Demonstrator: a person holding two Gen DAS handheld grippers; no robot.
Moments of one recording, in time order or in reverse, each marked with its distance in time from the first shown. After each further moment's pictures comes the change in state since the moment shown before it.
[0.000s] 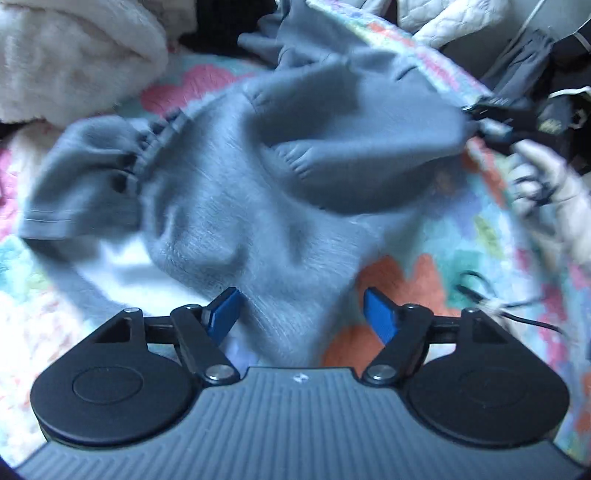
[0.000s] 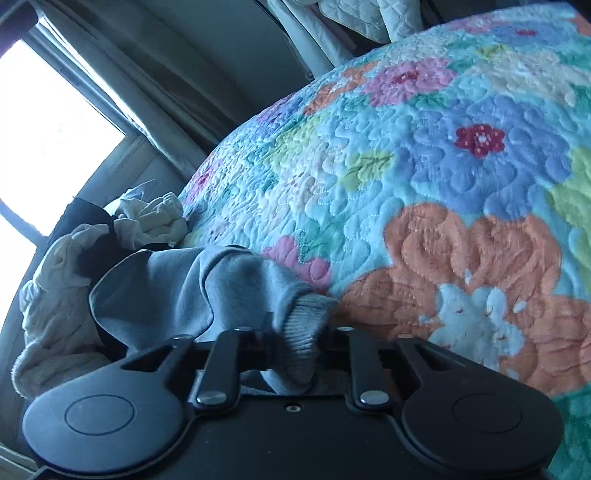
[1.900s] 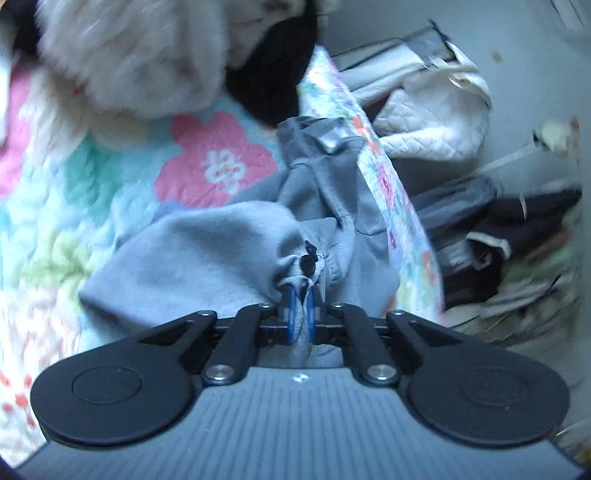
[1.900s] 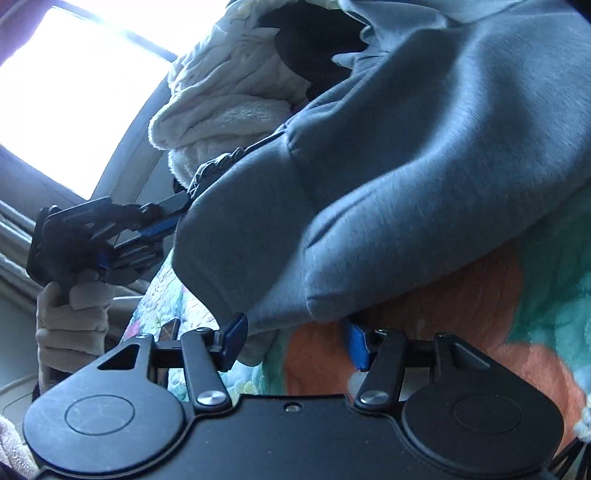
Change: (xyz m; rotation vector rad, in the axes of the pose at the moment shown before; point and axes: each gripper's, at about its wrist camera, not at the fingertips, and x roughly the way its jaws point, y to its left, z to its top) left arm -0.067 0.112 0.020 -0.489 -0.104 -0.465; right arm -0.063 0.119 -0.239 -0.119 0.416 0.378
